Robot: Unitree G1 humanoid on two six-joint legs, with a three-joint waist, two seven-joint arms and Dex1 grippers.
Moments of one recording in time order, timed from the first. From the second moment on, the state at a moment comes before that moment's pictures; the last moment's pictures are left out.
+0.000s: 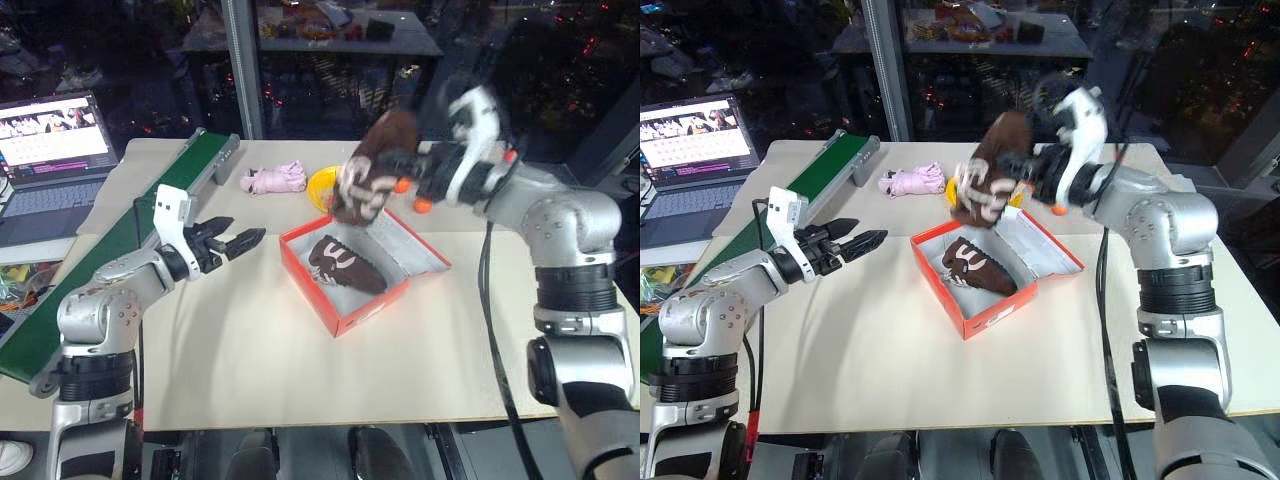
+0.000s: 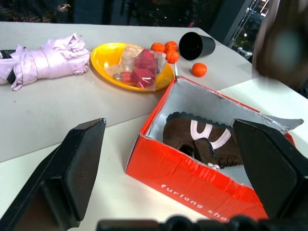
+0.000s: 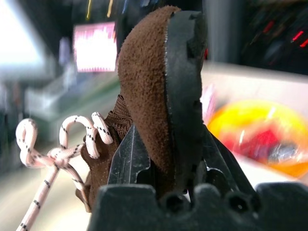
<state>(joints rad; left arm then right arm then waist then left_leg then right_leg) -0.50 0.56 0.23 -0.09 -0.62 0.78 -0.60 -0.96 -0.63 0.15 0.14 0.66 0.88 0.64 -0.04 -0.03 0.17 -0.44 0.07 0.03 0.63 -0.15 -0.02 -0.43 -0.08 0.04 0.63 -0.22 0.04</state>
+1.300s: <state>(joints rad) -0.17 0.49 0.32 -0.37 -0.63 0.77 -0.40 -1.25 -0.14 0.53 1.18 -0.19 0.20 1.24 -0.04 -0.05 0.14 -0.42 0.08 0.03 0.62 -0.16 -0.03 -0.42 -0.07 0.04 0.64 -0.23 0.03</state>
